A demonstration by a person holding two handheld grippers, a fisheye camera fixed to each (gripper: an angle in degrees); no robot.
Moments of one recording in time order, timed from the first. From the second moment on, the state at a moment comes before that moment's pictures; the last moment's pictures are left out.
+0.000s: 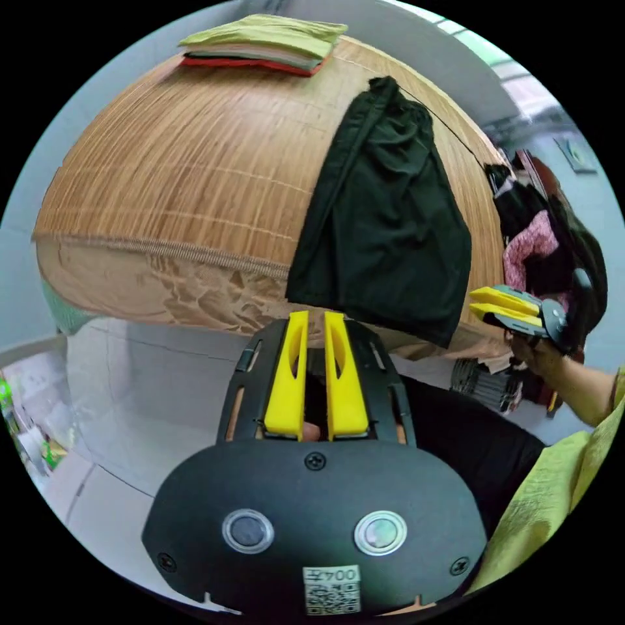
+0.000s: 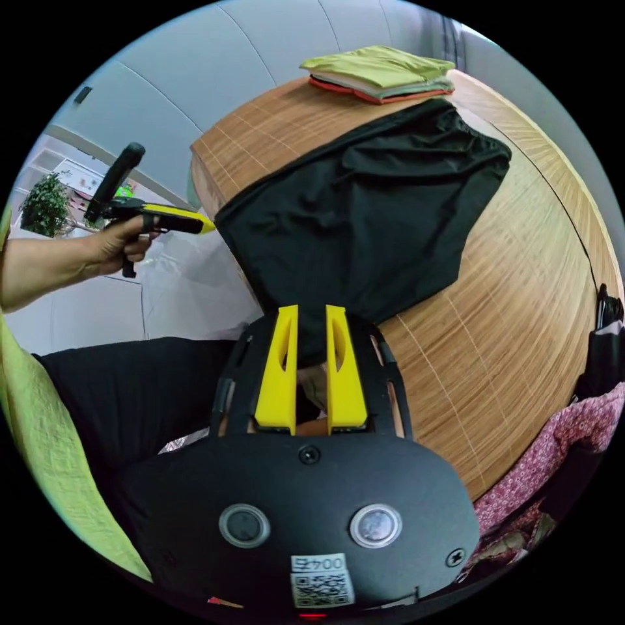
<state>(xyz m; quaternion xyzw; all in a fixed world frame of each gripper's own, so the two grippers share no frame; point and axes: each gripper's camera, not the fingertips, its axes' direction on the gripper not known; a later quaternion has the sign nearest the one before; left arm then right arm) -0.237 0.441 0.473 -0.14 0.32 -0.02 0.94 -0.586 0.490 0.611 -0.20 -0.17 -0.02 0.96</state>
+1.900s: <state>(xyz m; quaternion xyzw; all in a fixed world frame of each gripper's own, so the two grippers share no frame) -0.124 -0.098 0.808 -0.10 0.54 0.07 0.83 -0.246 0.521 0.788 -0.09 -0.29 0.32 0.90</state>
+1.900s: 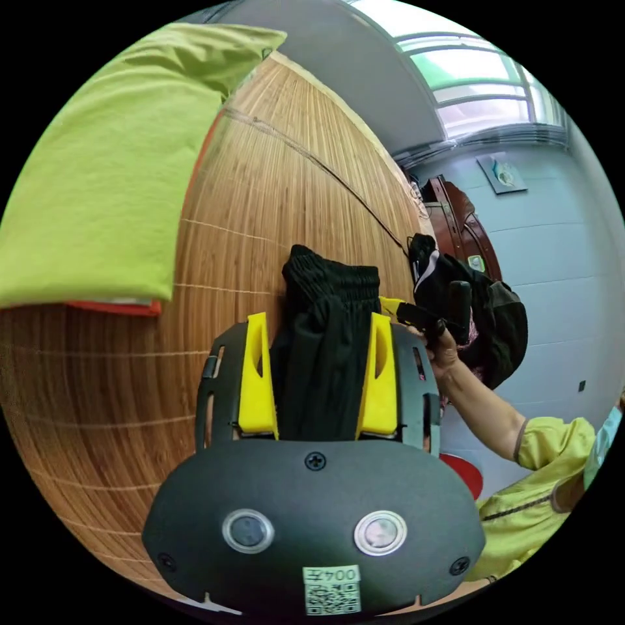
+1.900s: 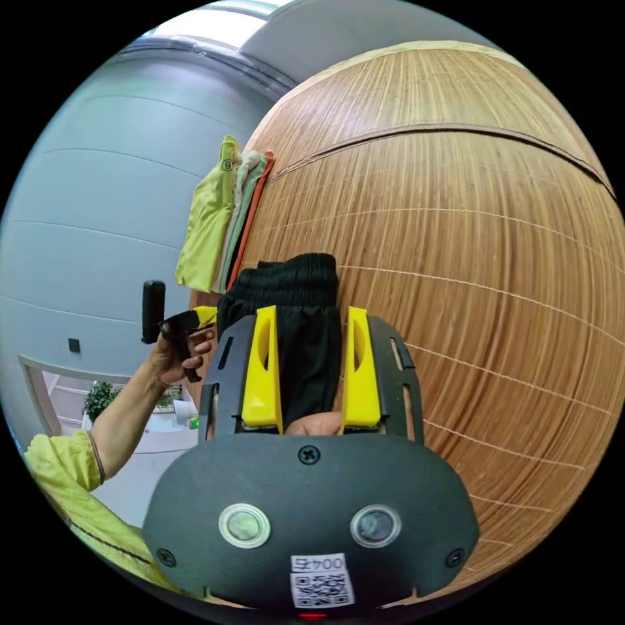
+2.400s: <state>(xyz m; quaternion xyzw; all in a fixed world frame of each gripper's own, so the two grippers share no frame) 0.012 -0.223 0.745 -0.02 0.42 0.26 0.87 -0.188 0.538 0.760 -0.04 -0.18 0.38 0.91</state>
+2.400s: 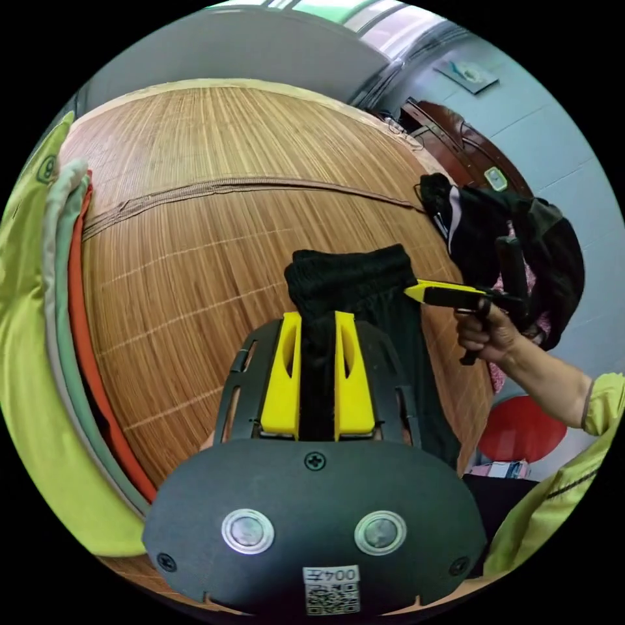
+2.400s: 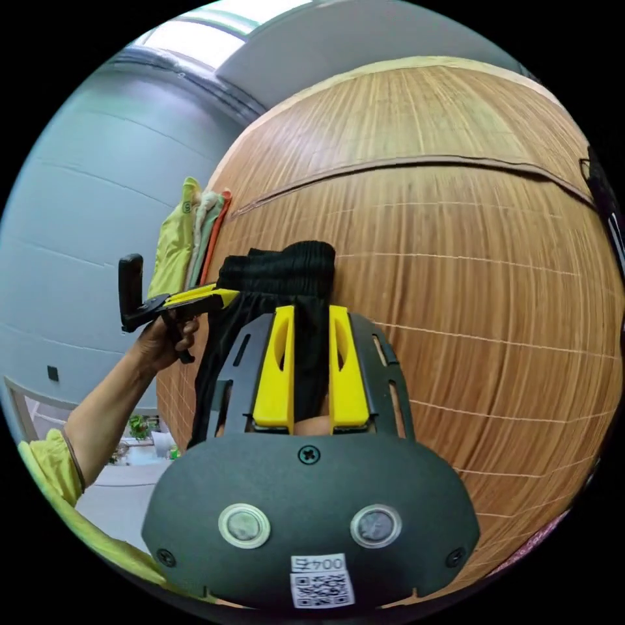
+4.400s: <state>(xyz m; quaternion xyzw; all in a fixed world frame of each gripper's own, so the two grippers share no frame) 0.050 -0.149 0.514 0.13 0.15 0.30 0.93 -0.517 0.687 0.618 -0.12 -0.11 0.53 0.83</state>
